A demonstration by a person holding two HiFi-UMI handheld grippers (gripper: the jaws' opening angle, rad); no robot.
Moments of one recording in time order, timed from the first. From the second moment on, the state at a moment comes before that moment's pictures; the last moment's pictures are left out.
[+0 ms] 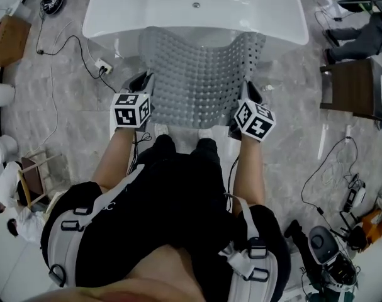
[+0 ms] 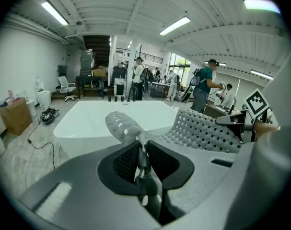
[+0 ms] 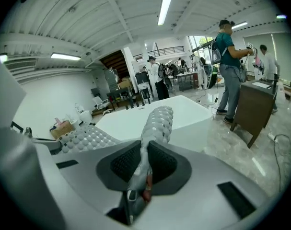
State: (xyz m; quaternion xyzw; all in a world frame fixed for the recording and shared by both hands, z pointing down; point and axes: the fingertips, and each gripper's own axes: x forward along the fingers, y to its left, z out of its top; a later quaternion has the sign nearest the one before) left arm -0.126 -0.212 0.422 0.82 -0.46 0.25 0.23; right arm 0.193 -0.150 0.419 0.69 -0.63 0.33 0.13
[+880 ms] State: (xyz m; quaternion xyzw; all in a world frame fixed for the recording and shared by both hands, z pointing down) left arm -0.133 -0.298 0.950 0.77 -0.47 0.31 0.30; right arm 0.231 -0.242 0.933 0.66 -0.63 0.37 0.19
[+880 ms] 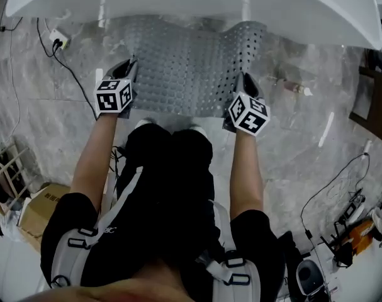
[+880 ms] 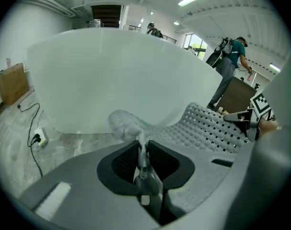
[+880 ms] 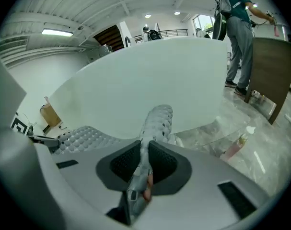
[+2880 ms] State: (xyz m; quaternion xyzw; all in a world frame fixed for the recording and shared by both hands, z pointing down) left arm -0.103 -0.289 0.225 0.86 -0.50 0.09 0.07; right arm 0.139 -0.245 0.238 0.69 -0.72 0.11 0.02
